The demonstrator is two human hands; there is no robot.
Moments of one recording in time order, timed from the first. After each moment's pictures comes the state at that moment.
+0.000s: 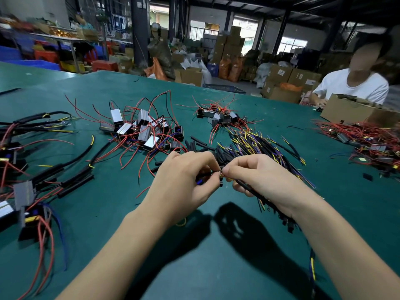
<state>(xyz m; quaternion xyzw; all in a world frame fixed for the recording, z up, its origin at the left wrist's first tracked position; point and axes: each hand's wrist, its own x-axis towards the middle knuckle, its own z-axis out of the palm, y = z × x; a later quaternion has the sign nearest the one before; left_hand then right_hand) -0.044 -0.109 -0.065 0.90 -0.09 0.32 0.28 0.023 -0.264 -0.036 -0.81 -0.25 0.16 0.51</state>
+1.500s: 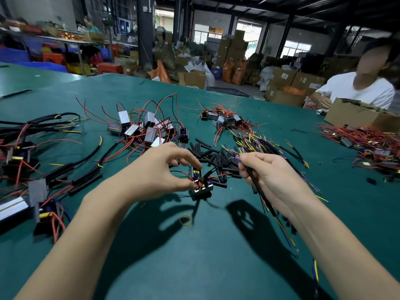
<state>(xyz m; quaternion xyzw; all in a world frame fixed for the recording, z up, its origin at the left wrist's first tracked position) -0.054 -0.059 -0.043 0.93 -0.06 0.14 0.34 0.031 -0.261 -0.046 -0.72 -0.14 0.10 0.67</state>
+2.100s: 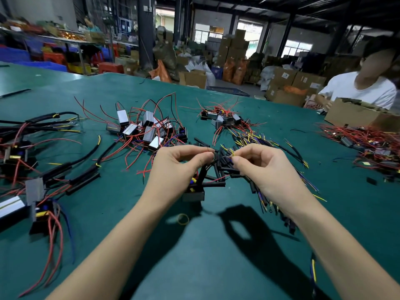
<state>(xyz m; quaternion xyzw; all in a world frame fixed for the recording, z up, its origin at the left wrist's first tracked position) -0.035 -0.100 -0.061 0.73 0.02 0.28 0.62 0.024 -0.263 -0.040 -0.76 -0.30 -0.01 0.58</state>
